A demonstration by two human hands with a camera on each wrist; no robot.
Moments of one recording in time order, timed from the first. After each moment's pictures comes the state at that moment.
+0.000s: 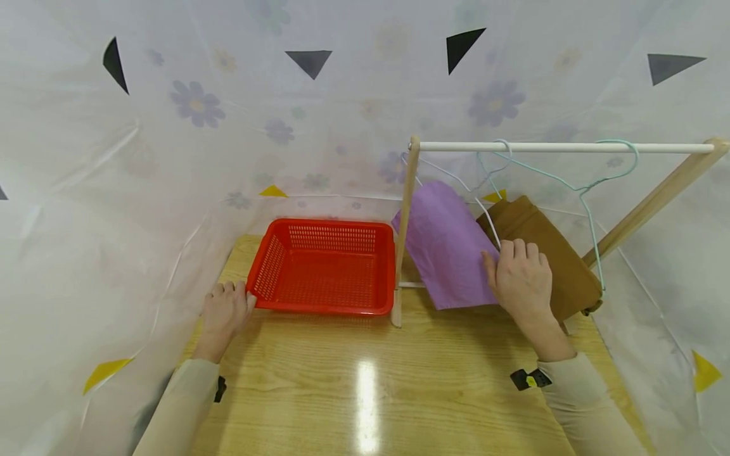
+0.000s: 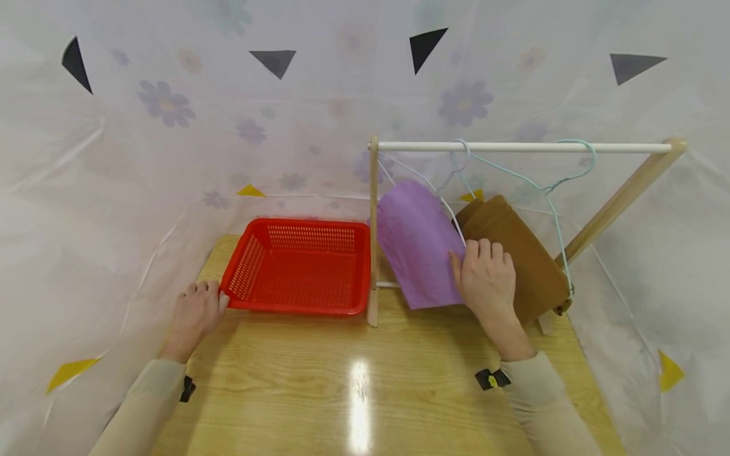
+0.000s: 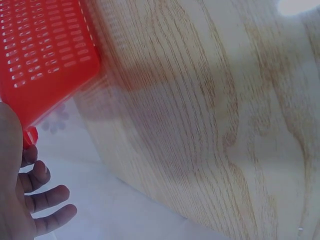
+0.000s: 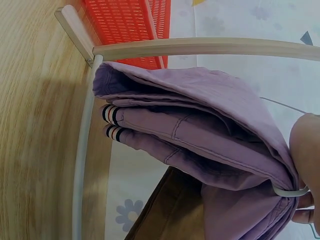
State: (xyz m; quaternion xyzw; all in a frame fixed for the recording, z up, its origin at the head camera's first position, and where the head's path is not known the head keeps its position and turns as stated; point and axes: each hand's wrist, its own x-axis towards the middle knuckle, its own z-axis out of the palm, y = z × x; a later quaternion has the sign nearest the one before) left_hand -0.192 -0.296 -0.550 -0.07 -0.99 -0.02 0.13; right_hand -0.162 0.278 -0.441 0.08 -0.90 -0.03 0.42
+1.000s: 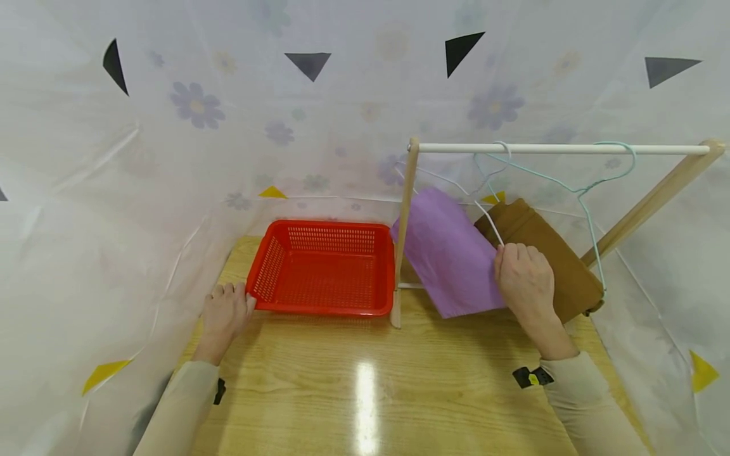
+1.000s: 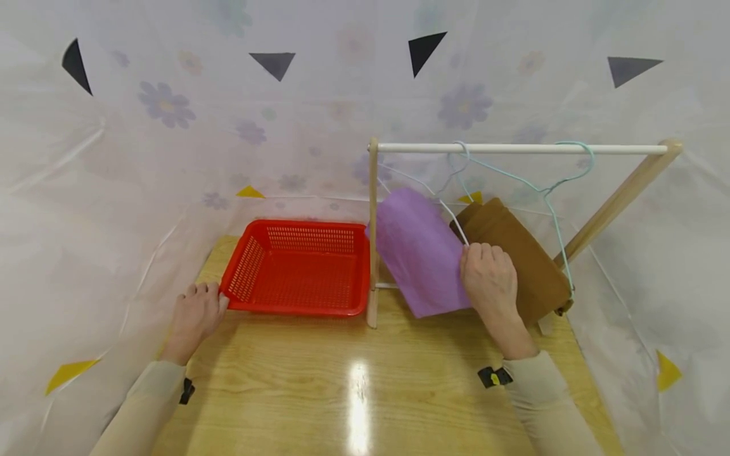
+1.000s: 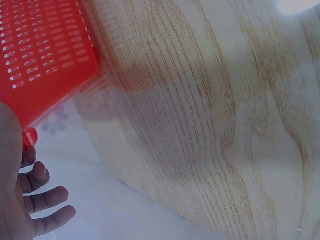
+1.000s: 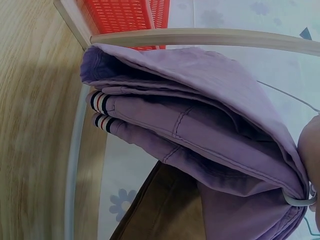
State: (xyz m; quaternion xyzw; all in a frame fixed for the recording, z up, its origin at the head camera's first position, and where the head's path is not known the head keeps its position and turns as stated) left_hand -0.190 -0.294 -0.548 -0.06 -0.99 -0.02 0.12; right_hand -0.162 0.280 -0.436 0.10 -0.87 -0.03 0.48
